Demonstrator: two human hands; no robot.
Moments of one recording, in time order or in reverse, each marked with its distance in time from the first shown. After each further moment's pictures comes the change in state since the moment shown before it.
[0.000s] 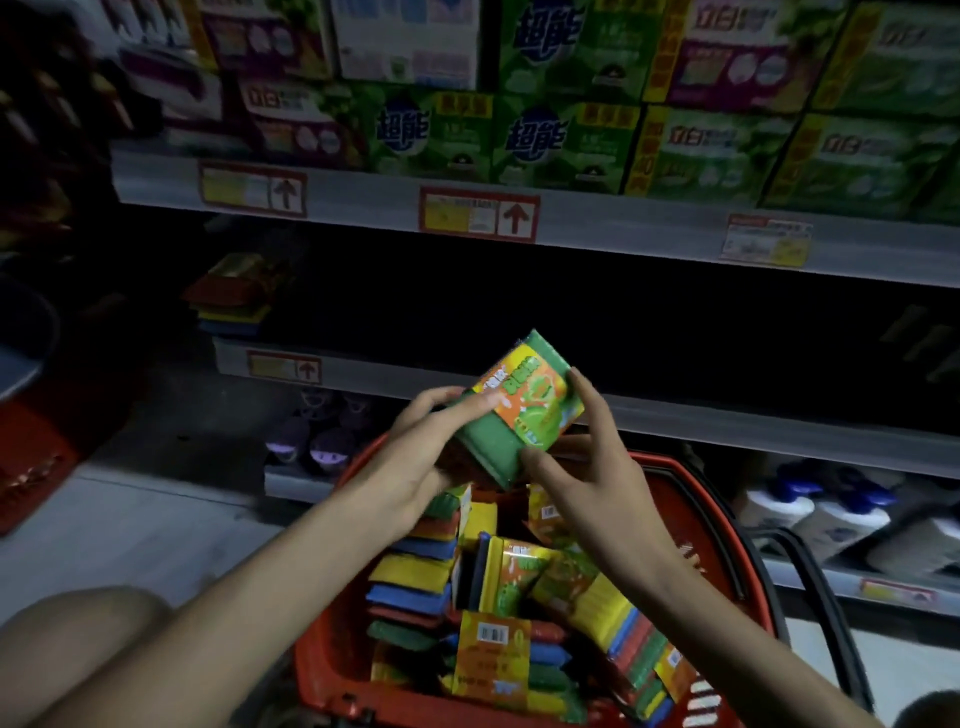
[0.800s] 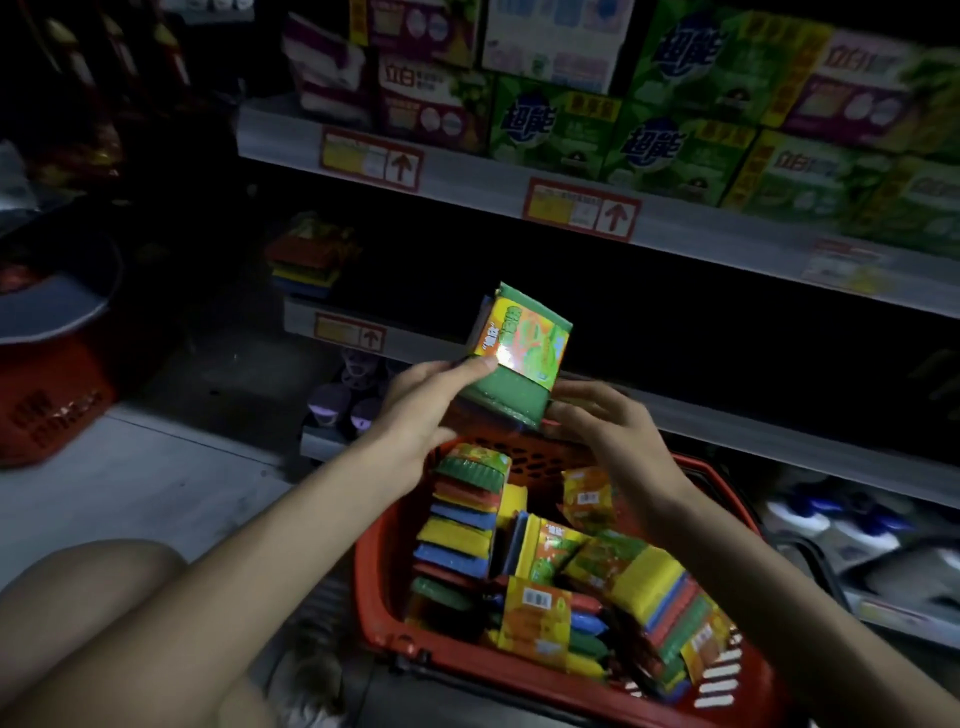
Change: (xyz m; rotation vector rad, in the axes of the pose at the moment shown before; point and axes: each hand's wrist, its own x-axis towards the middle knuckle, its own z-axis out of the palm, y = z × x) left_hand -0.028 0.027 -0.062 0.004 0.115 0.015; right_hand 0.022 -0.031 0.036 0.162 -0.081 0.177
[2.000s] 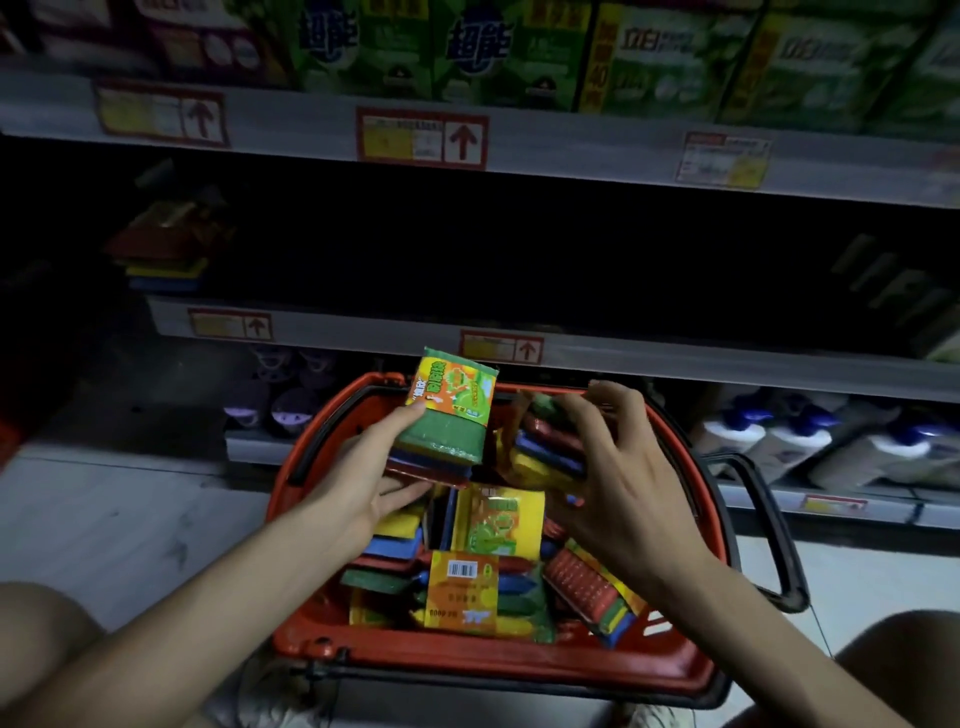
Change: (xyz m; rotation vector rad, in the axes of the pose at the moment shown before) left_hand -0.011 -0.068 0.042 0.015 0.023 -0.281; right_hand -0.053 0.083 -0.074 -0.927 0.209 -0.386
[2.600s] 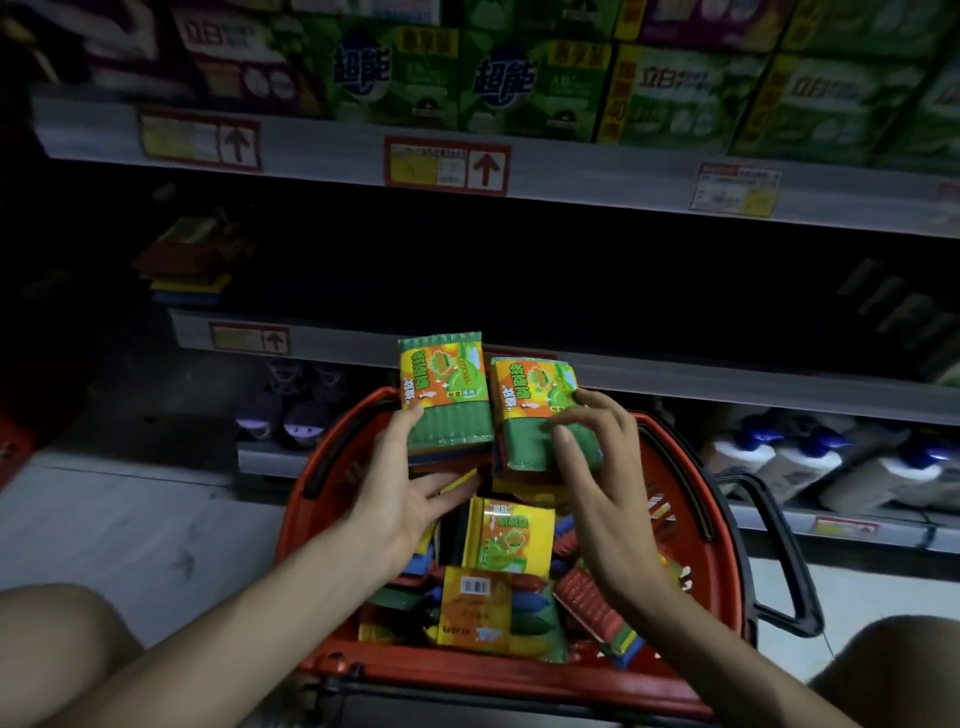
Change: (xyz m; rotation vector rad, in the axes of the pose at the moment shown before) left_hand -0.012 0.000 0.017 -0.281 -0.063 0.042; right_hand 0.009 -0.036 0.019 0.866 0.187 0.255
